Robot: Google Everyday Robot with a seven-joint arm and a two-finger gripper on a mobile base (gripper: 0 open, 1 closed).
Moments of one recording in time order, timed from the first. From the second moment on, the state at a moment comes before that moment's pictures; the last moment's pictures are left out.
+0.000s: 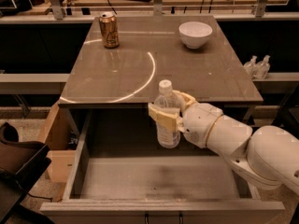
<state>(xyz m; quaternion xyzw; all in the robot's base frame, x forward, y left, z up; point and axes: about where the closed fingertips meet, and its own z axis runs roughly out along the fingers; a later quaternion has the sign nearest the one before) 0.504 -0.038 0.869 -0.29 0.68 0.28 0.62</state>
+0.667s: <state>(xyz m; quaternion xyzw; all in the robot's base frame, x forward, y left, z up) 0.531 -0.052 0.788 -0.31 0.65 0.31 0.62</state>
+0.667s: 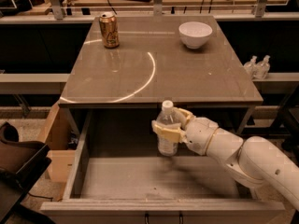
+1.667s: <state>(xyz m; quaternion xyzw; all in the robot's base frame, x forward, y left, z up) 0.544 -0.054 0.763 -0.32 0.64 0.34 0.61</state>
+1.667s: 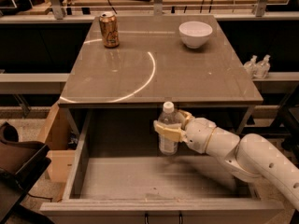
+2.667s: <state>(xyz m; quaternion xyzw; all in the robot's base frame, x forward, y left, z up) 0.552 -0.053 0.766 -0.34 0.63 0.33 0.61</state>
